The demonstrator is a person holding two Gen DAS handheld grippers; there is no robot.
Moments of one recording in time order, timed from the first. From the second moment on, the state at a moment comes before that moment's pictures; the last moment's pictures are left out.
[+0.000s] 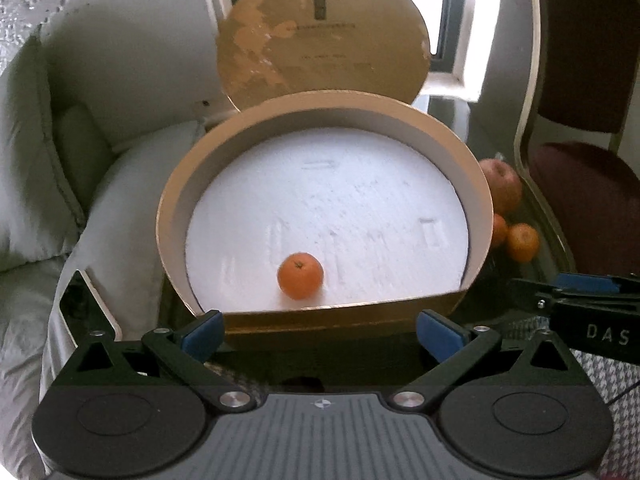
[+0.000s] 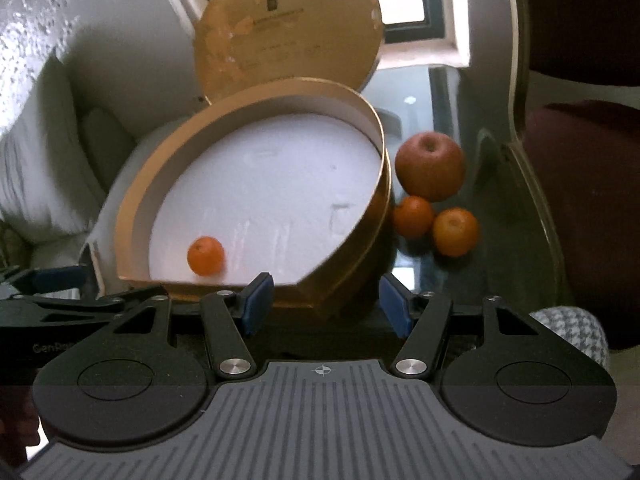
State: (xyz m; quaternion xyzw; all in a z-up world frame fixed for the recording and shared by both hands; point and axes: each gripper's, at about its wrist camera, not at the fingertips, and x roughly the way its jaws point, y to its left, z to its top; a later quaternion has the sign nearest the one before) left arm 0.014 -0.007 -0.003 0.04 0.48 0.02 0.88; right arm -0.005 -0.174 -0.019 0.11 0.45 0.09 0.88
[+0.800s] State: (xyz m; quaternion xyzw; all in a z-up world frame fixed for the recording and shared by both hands) left arm 0.013 -0.025 -0.020 0.07 0.51 0.01 0.86; right arm -0.007 -0.198 -0.044 0.14 0.48 0.07 0.86
